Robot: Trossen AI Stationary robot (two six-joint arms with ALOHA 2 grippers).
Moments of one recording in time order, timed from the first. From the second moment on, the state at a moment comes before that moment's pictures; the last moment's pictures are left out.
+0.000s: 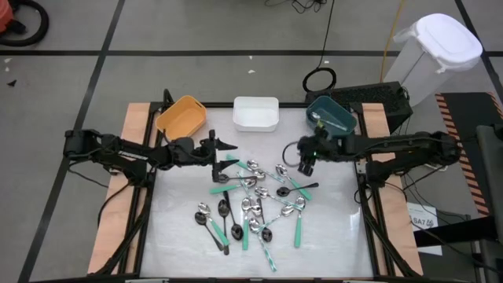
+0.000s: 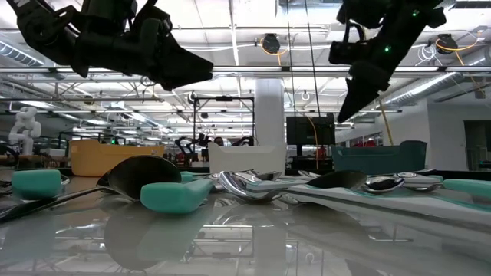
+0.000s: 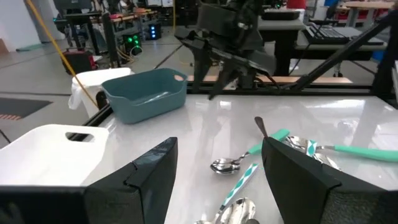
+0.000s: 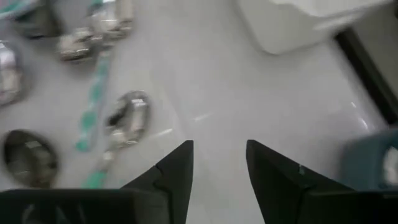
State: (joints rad) left arm 0.10 1.29 0.41 0.77 0.00 0.06; right arm -0.08 1.19 0.74 -0.54 0.33 0.18
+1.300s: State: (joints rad) left arm -0.14 1.40 0.57 0.47 0.00 -0.04; right arm 0.40 1.73 0.91 -0.10 0.08 0.18
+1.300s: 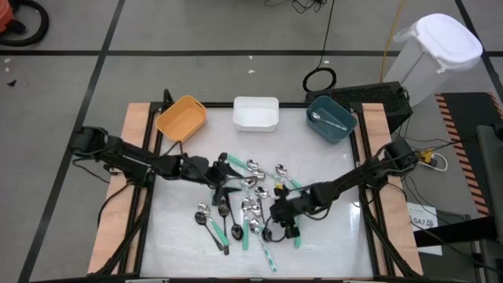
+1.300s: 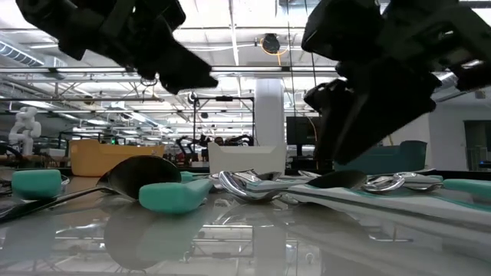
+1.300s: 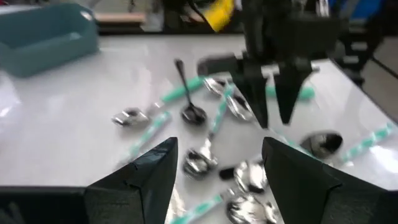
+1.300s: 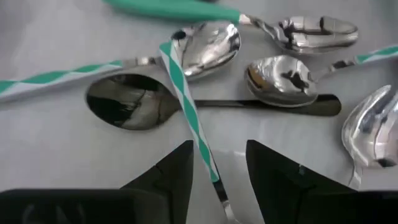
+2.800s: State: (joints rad) left arm -0.13 1.58 0.57 0.82 0.00 0.21; right arm 0.47 1.53 0.98 -0.24 0.57 0.11
